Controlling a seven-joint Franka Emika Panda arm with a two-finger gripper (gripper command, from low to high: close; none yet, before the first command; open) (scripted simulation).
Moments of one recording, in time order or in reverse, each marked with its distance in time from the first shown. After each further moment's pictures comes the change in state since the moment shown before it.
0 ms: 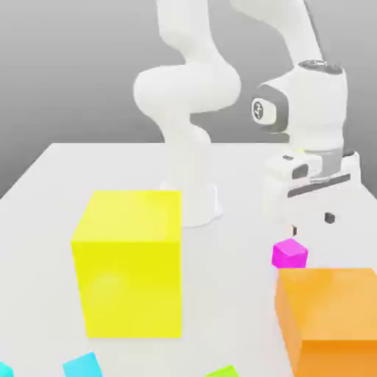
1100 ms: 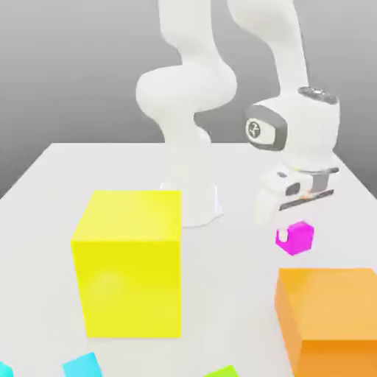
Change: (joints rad) arm 0.148 0.073 -0.245 0.075 -0.295 0.009 0.134
